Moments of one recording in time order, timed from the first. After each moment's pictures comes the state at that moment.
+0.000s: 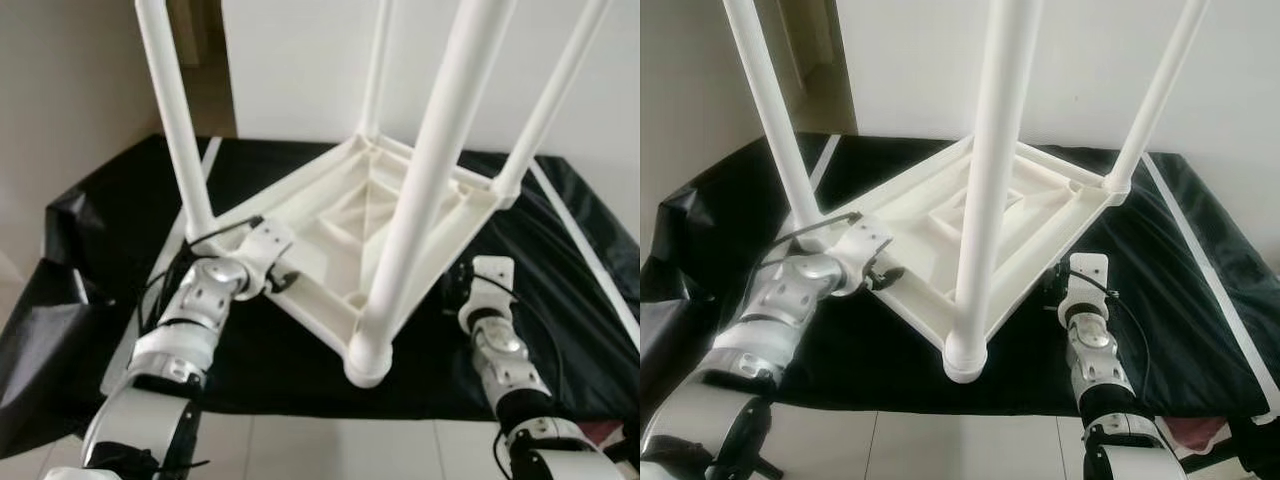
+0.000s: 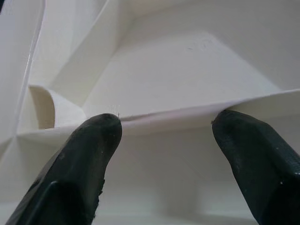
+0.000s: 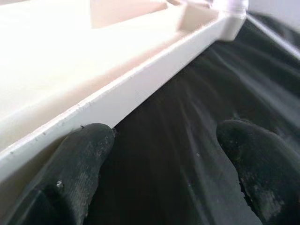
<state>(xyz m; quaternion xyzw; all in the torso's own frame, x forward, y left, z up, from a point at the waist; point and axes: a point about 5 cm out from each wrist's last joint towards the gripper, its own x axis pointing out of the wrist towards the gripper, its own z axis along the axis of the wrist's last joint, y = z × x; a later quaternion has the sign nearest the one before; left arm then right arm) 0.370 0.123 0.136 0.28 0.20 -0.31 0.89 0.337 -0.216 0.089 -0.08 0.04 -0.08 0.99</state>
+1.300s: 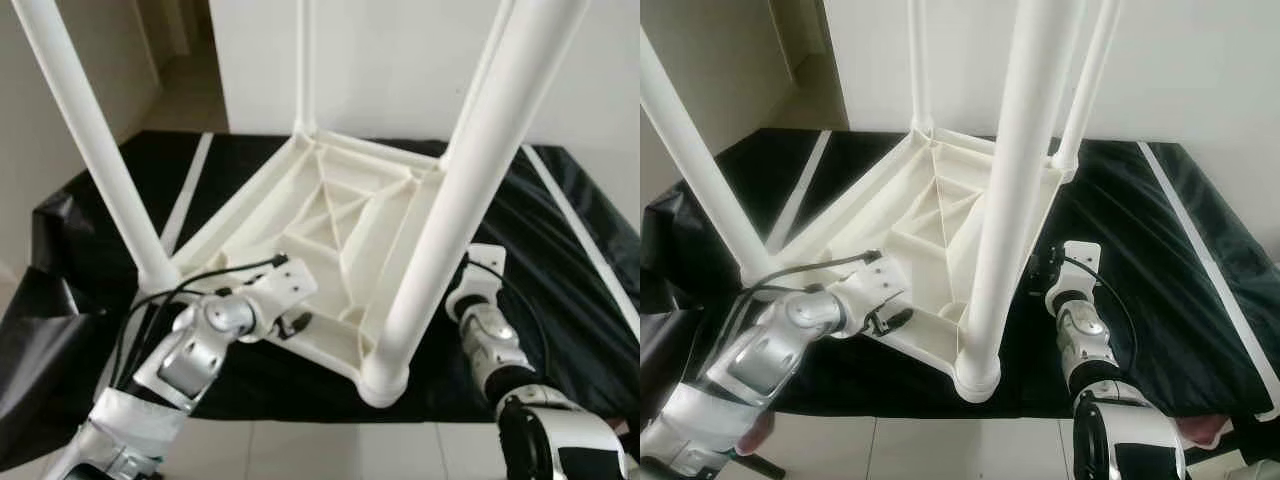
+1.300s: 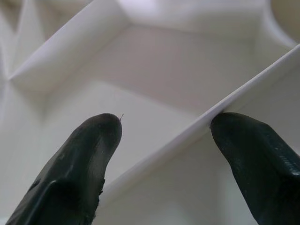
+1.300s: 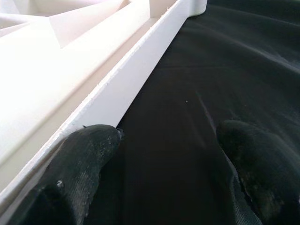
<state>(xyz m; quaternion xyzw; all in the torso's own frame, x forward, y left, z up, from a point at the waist) 0.295 0.080 0.138 0.32 0.15 -0.42 0.83 0.354 -0.198 0.090 0.03 0.04 -0.02 1.00</state>
